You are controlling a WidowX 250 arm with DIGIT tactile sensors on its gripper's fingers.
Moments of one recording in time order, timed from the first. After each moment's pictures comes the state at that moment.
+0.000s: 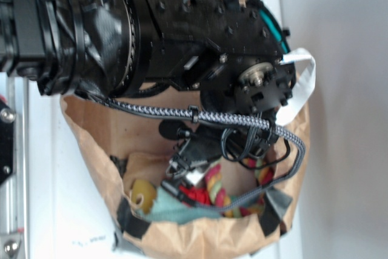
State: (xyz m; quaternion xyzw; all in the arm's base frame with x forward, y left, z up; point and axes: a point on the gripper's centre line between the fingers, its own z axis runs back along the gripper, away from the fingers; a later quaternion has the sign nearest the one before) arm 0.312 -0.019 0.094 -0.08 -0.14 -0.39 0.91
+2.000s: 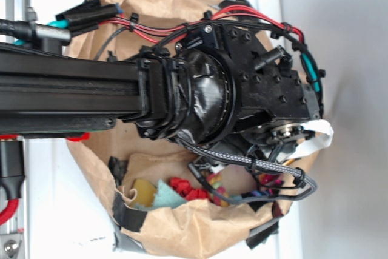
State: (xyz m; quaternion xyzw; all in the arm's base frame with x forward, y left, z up) arm 0.354 -0.025 0.044 0.01 -0.13 -0.52 0.85
